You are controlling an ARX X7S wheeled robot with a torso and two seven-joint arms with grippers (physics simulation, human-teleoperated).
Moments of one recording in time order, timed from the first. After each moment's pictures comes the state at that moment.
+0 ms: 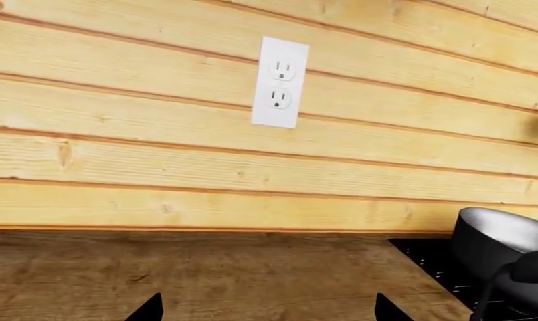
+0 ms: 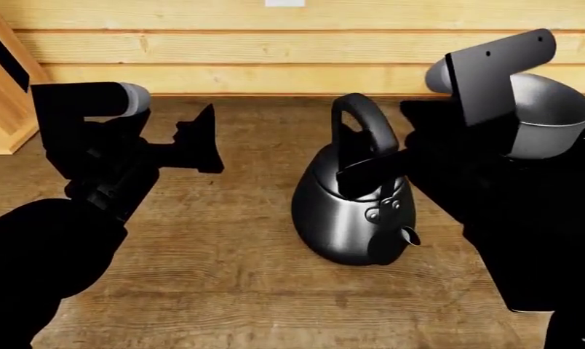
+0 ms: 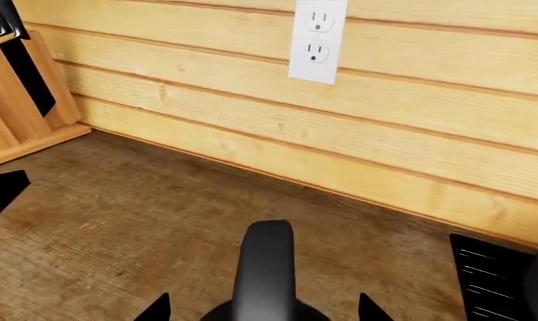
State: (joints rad) left arm -0.72 -0.43 0.03 0.45 -1.02 -0.94 -0.39; right arm 1.05 0.43 -0.05 -0.46 1.51 1.45 0.77
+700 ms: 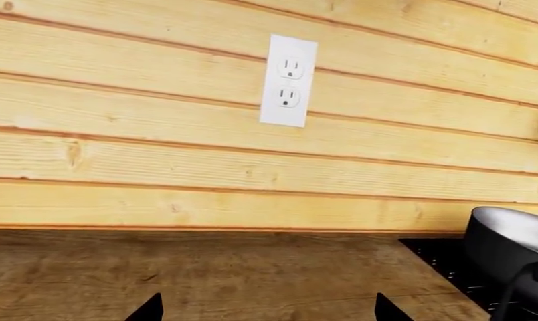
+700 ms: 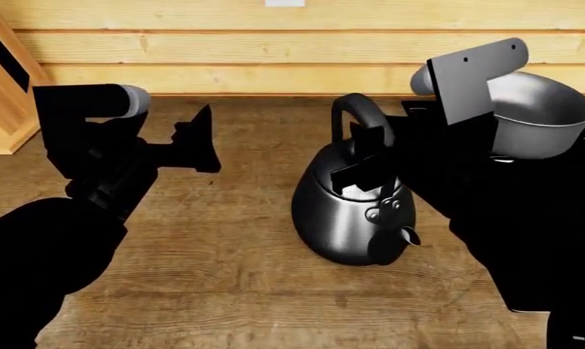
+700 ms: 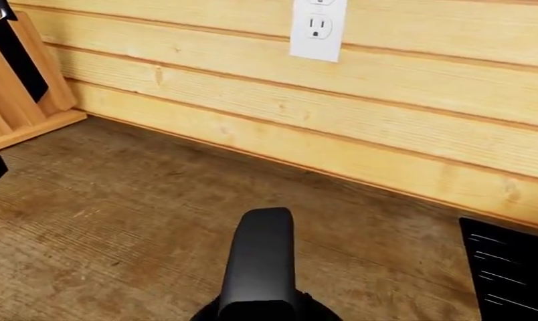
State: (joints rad) left arm -0.72 -0.44 0.05 0.42 -0.98 -0.90 -0.37; right arm 1.04 0.45 -0.15 -0.40 1.41 1.37 0.69
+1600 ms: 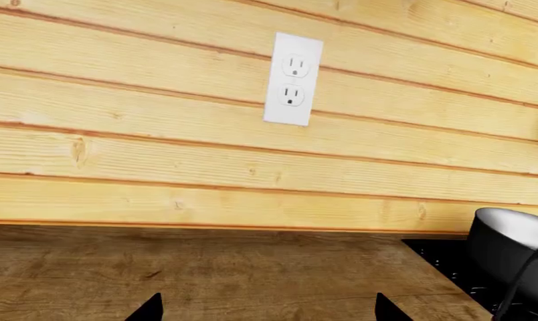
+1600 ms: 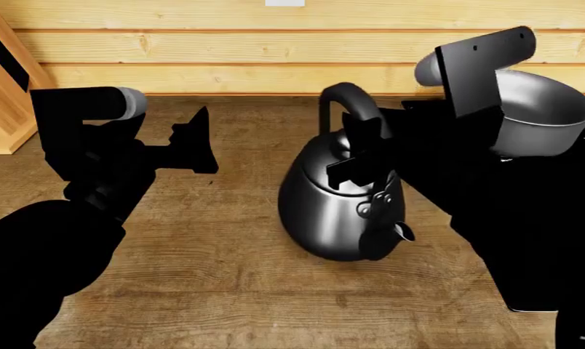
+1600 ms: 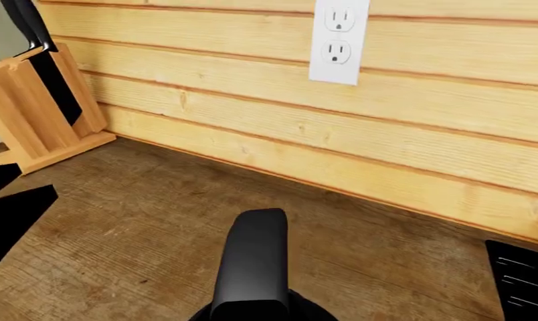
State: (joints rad) left arm -0.70 -0.46 0.06 0.41 -0.99 -0.88 -0.37; right arm 1.06 0.47 -0.17 -0.42 1.47 1.29 0.68
